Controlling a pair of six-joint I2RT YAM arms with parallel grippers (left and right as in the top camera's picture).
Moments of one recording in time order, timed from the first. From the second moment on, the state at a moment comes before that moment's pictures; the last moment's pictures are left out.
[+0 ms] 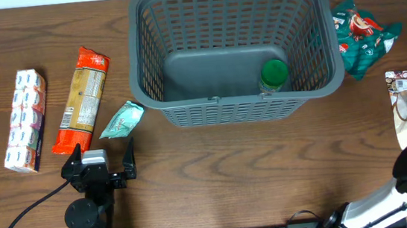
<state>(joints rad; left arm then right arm) -0.01 0.01 0.05 -0.19 -0.01 0.05 -0.65 1.86 2.32 -1.69 0.28 0.73</state>
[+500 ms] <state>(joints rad) -0.01 0.01 0.05 -0.19 -0.01 0.05 -0.72 1.87 1.73 -1.26 0.32 0.50</state>
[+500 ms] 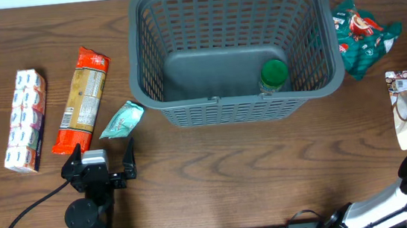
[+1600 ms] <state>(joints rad) -0.01 0.01 0.05 -0.19 -0.01 0.05 -0.65 2.14 1.67 -1.03 0.24 -0.37</state>
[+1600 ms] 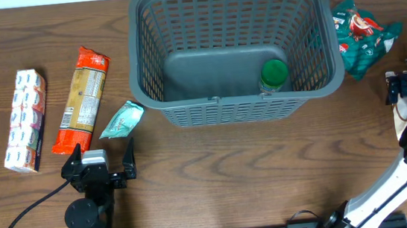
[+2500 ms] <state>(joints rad) -0.01 0.01 0.05 -0.19 -0.01 0.05 -0.79 2.14 1.59 -0.87 0.06 -0.28</state>
